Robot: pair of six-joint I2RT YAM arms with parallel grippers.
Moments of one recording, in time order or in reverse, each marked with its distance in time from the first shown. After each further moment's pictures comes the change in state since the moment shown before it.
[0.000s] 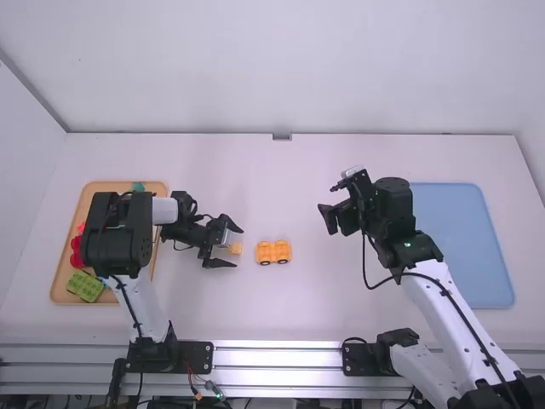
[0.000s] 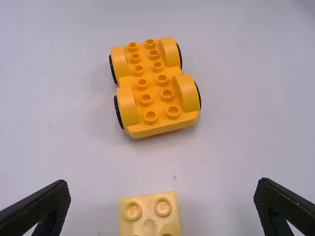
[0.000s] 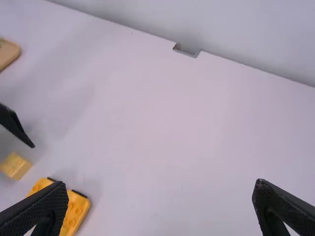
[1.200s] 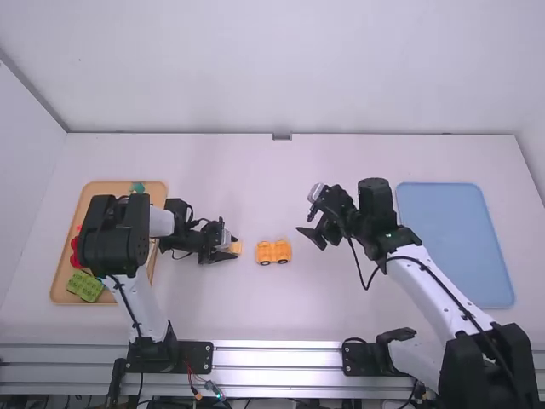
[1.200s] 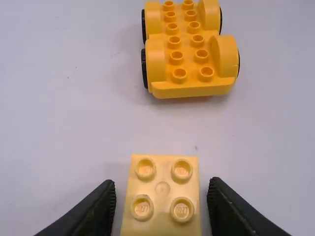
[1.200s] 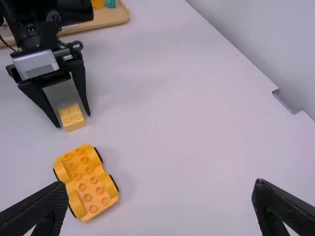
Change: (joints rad) left arm 0.040 0.000 -0.141 0.320 -0.002 -0.259; right arm 0.030 0.167 -0.059 0.156 -0.345 -0.421
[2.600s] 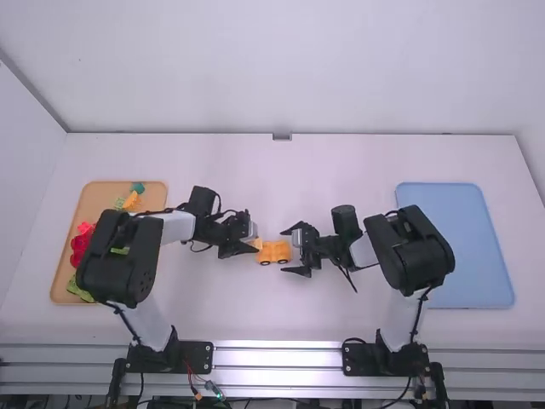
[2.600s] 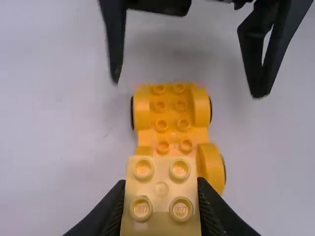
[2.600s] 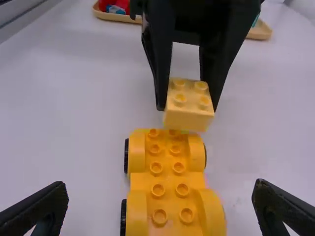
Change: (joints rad) left arm -0.263 -0.205 -0.009 0.071 -0.107 -0.416; right arm 0.045 0.742 -0.127 0.710 -0.501 -0.314
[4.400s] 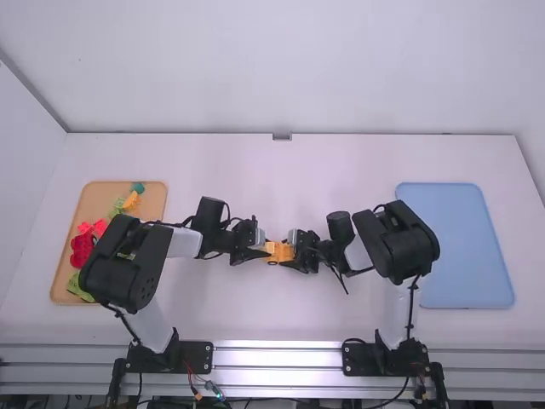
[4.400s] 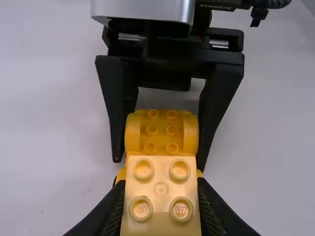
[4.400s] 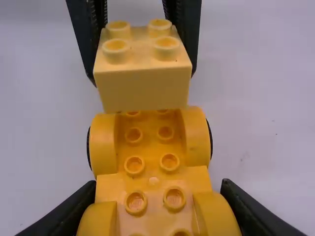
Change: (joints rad) left arm -0.075 -0.016 -0.161 0.405 0.092 -0.197; right arm 0.025 0.097 -0.023 0.135 0.161 0.138
